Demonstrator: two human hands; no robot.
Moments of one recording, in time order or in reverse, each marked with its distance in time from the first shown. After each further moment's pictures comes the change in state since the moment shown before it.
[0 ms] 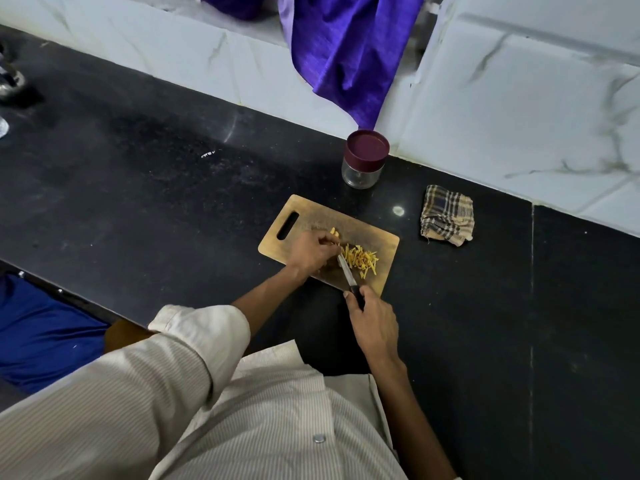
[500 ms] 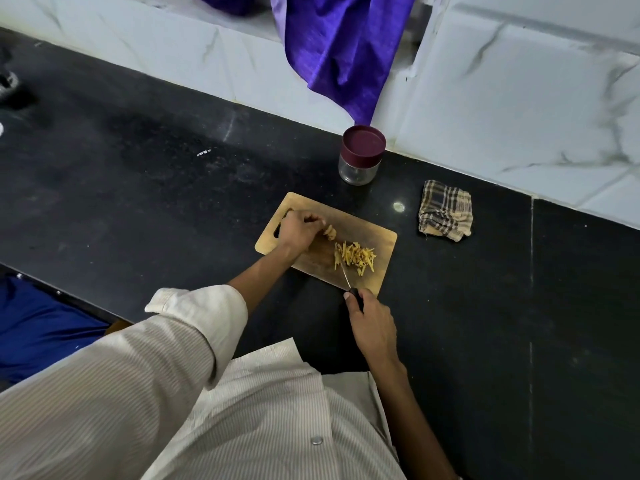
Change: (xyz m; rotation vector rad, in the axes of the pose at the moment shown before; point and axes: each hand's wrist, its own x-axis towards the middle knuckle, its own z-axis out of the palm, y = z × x) left_hand 0.027 0.003 -0.017 -0.040 0.138 -0.011; right_hand -0.002 0.013 0.003 0.075 -0.044 0.006
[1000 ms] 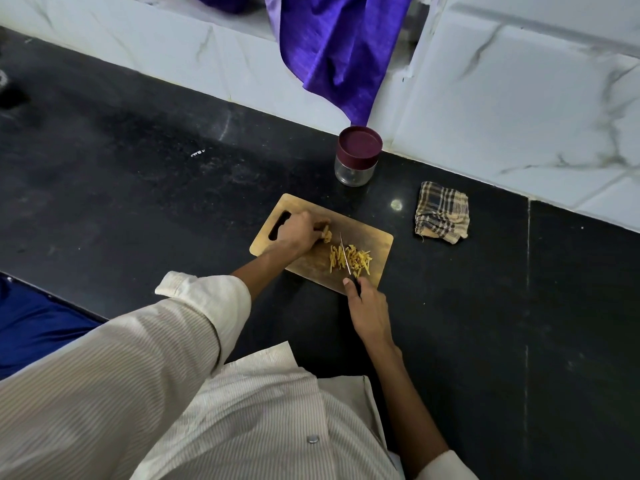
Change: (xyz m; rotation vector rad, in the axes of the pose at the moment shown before) left_hand 0.027 -0.007 0.007 0.519 -0.145 0.126; right_hand 0.033 -0.003 -0.001 0.146 -0.008 0.008
